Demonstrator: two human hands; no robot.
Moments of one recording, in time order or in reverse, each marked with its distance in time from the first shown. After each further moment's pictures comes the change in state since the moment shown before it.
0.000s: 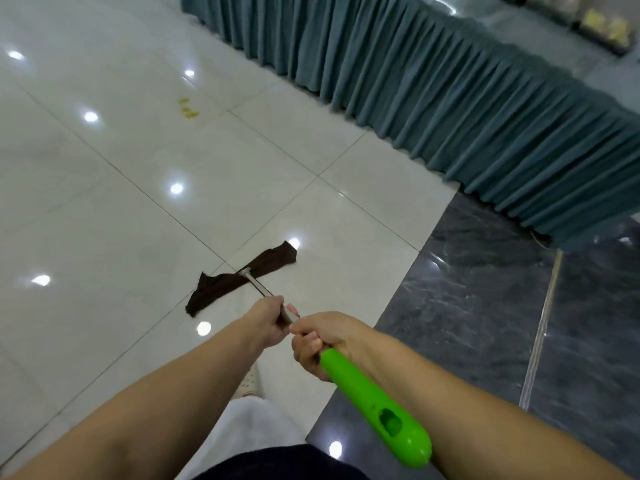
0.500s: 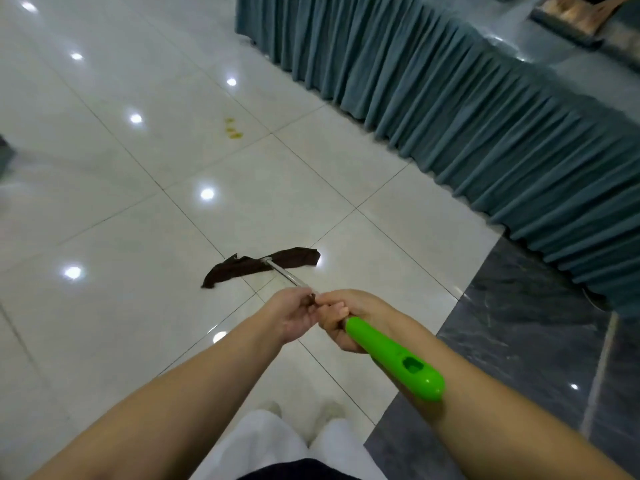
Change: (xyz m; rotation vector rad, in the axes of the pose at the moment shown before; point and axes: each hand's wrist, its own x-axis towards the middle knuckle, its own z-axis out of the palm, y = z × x) left_hand 0.008 0.197 0.013 -0.114 -0.224 0.114; right_hand 0.065 -0.176 0.129 -0.013 -0.036 -0.016
